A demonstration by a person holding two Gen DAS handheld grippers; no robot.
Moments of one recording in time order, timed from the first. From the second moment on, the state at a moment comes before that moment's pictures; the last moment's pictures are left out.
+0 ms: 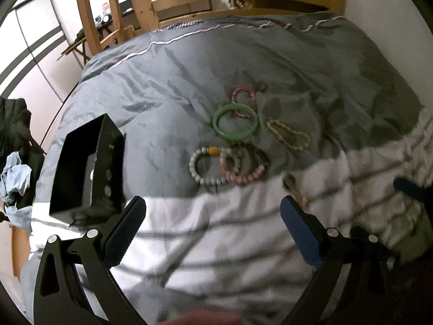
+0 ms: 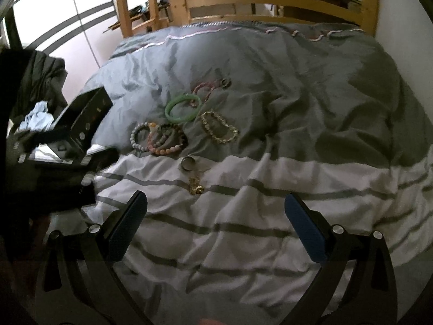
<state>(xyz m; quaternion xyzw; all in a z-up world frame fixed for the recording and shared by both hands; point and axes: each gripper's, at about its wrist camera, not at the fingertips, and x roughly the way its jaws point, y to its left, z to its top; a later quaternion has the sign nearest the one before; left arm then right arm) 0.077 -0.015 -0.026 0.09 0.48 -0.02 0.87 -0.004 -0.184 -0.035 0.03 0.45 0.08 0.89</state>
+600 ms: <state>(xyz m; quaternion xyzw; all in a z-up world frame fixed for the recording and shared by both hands) 0.189 -0.039 -0.091 0.09 0.55 -0.04 0.83 0.079 -0.193 -0.080 0.08 0.48 0.08 0.87</state>
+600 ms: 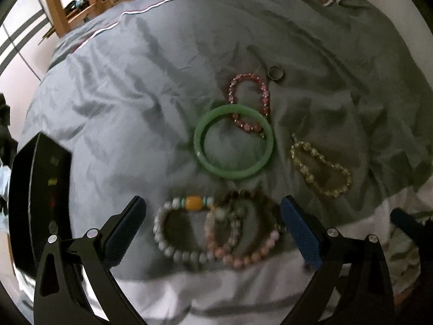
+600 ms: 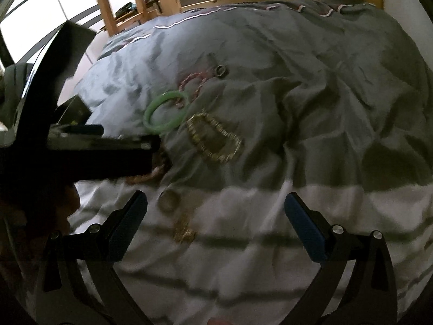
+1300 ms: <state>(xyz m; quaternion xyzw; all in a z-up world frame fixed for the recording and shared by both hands) 0.249 -0.031 -0.127 0.04 0.53 -0.07 0.84 0.166 -0.192 -0.120 0.02 0.46 0.06 0.89</state>
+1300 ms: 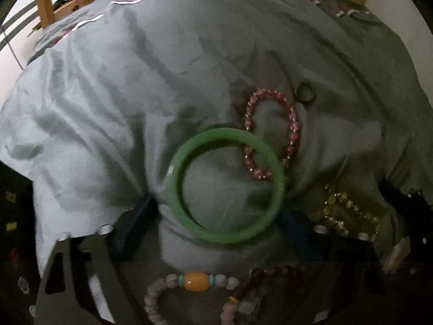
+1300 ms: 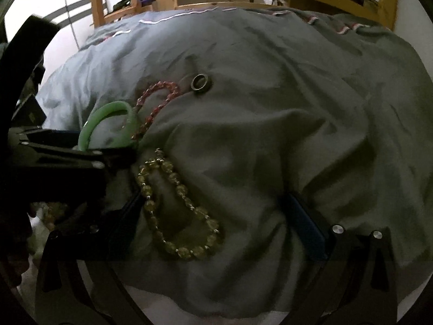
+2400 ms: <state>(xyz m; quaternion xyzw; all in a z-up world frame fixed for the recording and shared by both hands) 0.229 -0.036 -0.074 0.07 0.43 -0.09 0.90 0.136 -0.227 -0.075 0.16 0.35 0.11 0.92</state>
